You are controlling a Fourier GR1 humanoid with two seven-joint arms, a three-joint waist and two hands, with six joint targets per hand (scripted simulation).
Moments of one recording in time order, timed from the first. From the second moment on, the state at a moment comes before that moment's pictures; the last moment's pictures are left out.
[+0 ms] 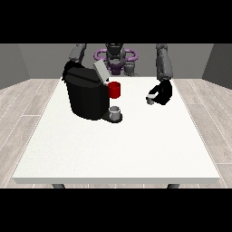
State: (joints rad) left arm -0.69 0.45 0.04 -0.53 -0.59 0.13 -0.32; right arm -0.23 -0.03 -0.02 -1.44 -0.01 -0.15 -0.05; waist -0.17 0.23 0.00
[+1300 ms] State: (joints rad) left arm -0.99 0.46 0.07 -0.66 -0.59 -0.12 -0.20; right arm -0.26 -0.02 -0.03 -1.29 -0.03 -0.13 -0.10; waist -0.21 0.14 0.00
